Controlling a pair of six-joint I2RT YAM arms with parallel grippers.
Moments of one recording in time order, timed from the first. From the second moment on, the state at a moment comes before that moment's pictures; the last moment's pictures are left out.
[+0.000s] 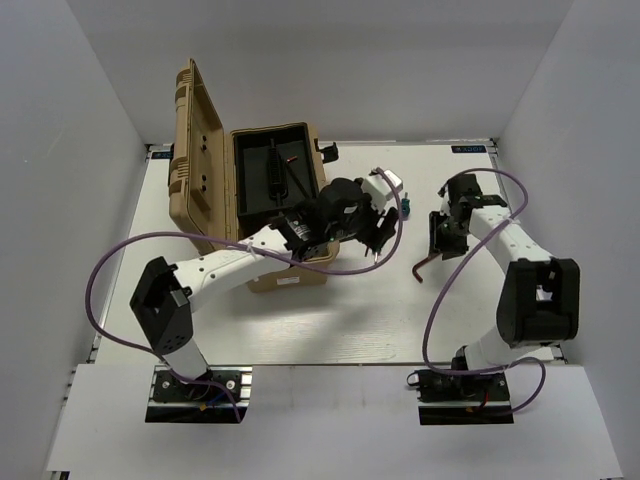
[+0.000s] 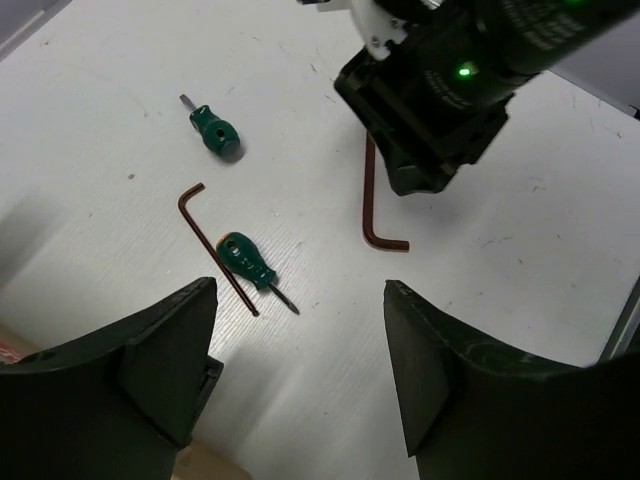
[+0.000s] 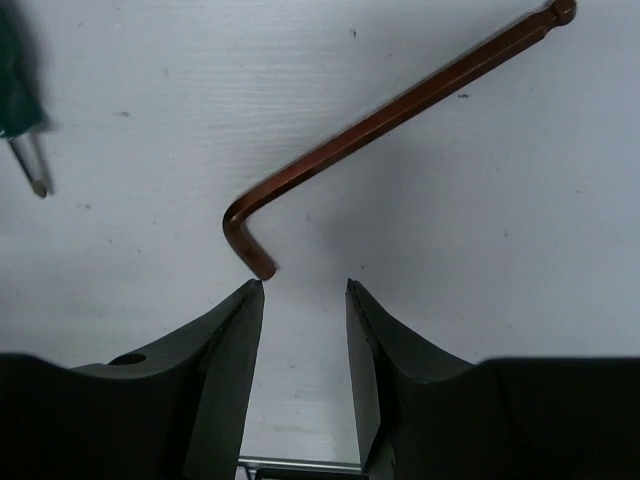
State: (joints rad) left arm -0.95 1.68 1.45 -0.14 0.00 -0.02; right arm 0.10 1.52 1.11 -0.81 -0.06 0.09
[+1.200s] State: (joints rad) left arm -1.01 1.39 1.13 -0.08 -0.12 -0.05; right arm 0.10 1.86 1.20 -0.71 -0.05 0.26
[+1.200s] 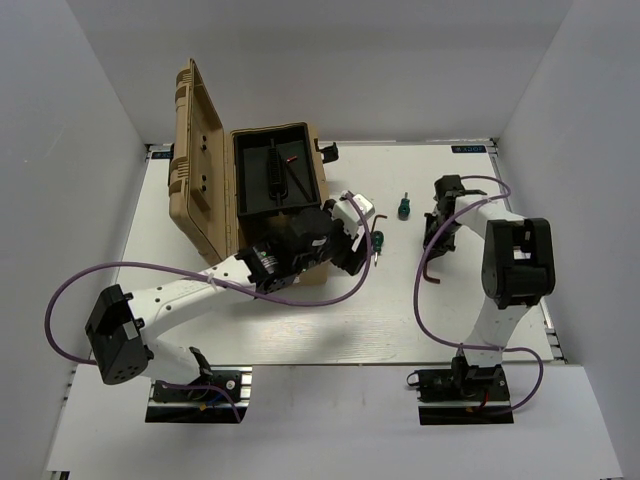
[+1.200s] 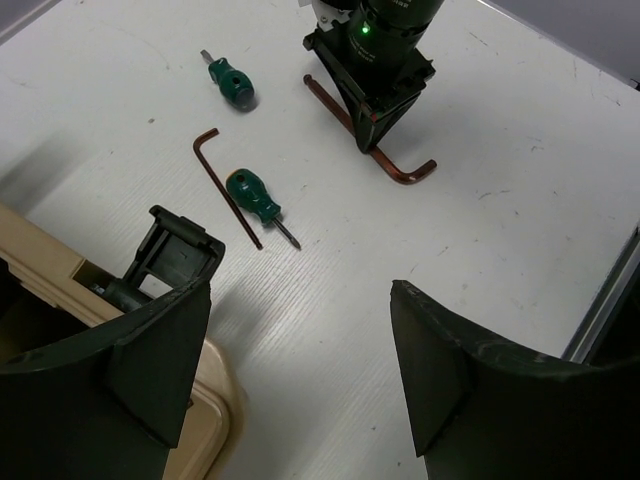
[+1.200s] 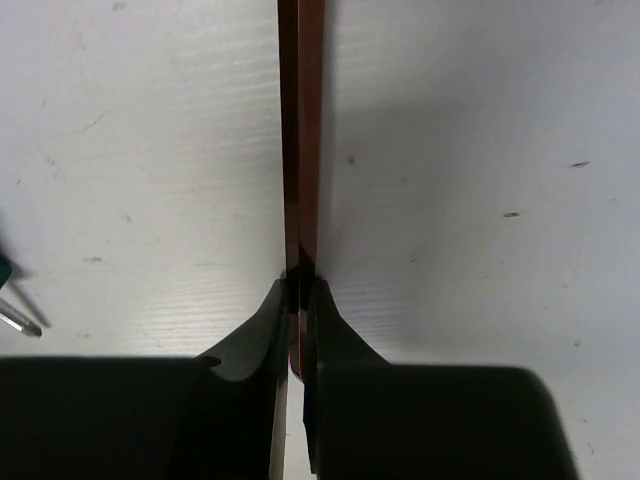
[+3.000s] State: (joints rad) left arm -1.03 0.80 0.84 0.04 -0.51 -0.11; right arm 0.54 2.35 2.20 -0.12 -0.87 0.60
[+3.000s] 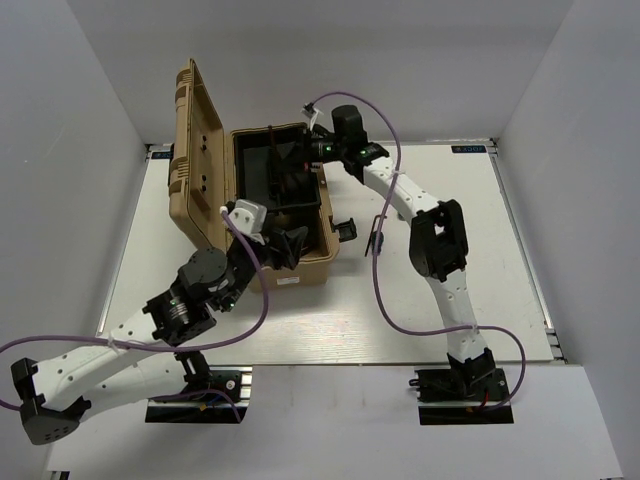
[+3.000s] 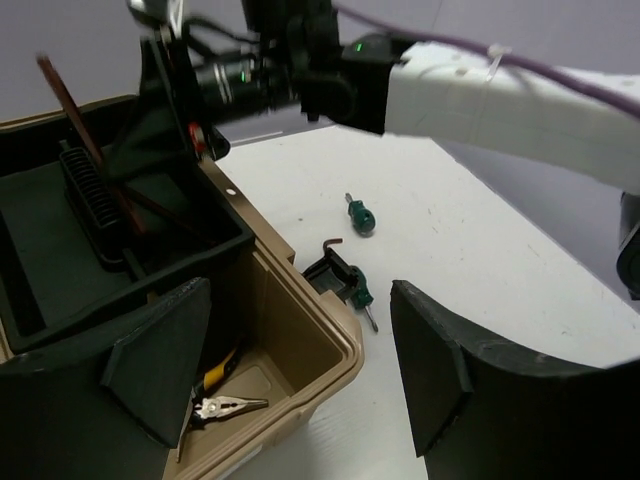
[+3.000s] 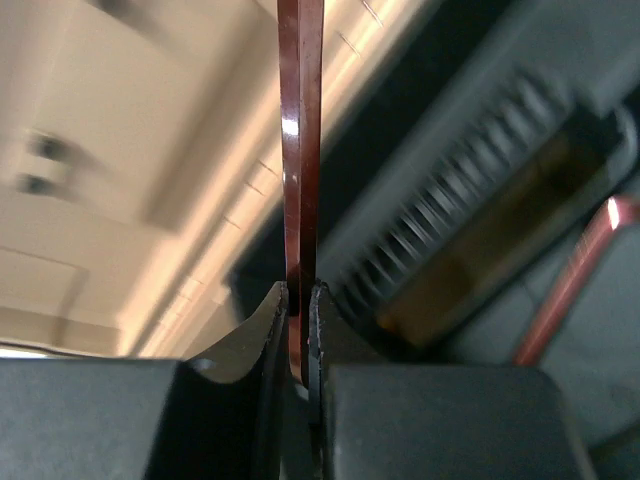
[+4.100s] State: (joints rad) left arm -1.03 0.94 0.86 -0.05 -0.38 -0.13; right arm 0.35 1.66 1.80 -0.64 -0.20 0.15
